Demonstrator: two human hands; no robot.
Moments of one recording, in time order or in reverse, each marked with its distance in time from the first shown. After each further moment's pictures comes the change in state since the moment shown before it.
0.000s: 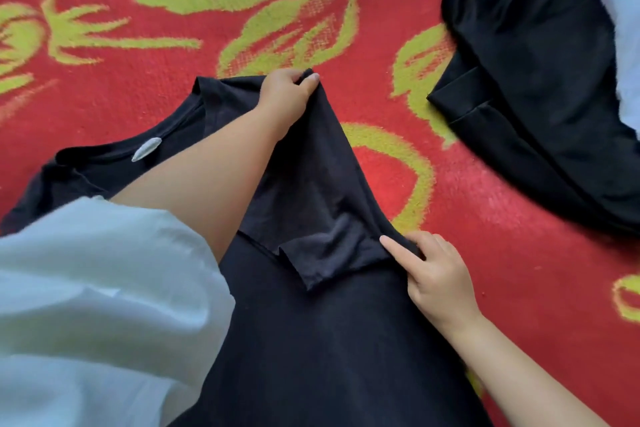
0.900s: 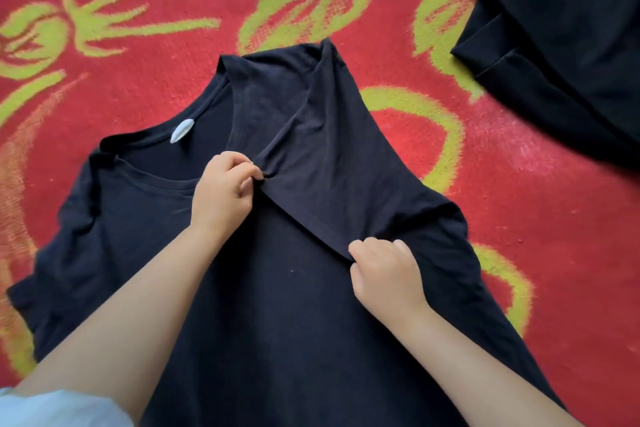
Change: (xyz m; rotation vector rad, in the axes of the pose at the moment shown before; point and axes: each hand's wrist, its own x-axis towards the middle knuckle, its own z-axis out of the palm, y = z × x) left_hand -0.121 -0.139 -0.066 0.370 0.119 0.422; right_hand 0.000 -0.118 0.033 -0.148 -0.010 0.116
